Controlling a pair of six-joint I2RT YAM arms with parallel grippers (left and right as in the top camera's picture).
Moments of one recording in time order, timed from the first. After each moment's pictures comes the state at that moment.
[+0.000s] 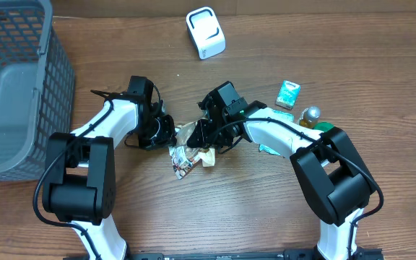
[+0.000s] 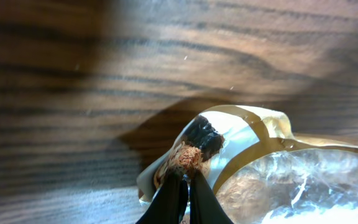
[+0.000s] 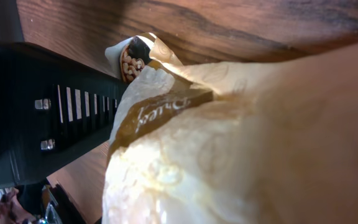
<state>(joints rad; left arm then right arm) -0.14 1.95 1.17 -0.74 0.41 -0.34 0.59 2.02 1.27 -0.41 -0.61 0.54</state>
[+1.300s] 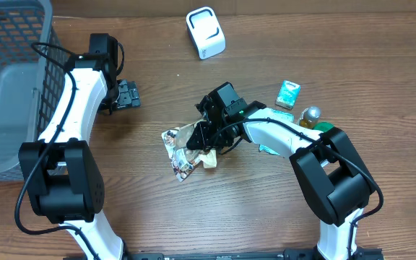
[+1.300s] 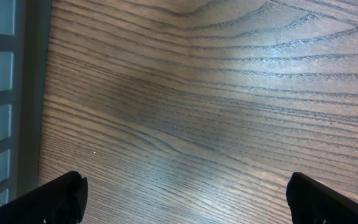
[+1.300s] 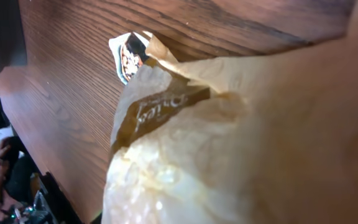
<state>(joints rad) 0.00 1.95 1.57 -1.02 -0.19 -0.28 0.59 2.02 1.27 -0.42 -0.62 0.46</state>
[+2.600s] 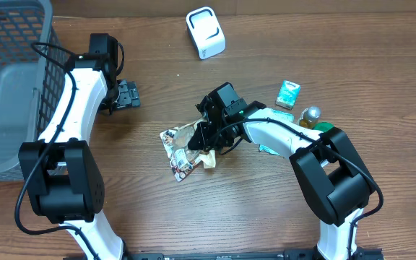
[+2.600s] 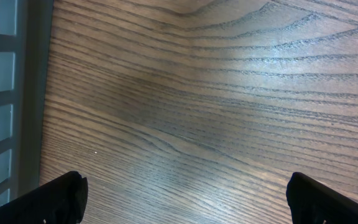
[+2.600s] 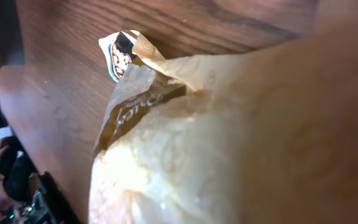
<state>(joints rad) 0.00 1.95 1.57 -1.02 -0.20 -0.28 0.59 2.02 1.27 -0.43 -0.62 0.46</state>
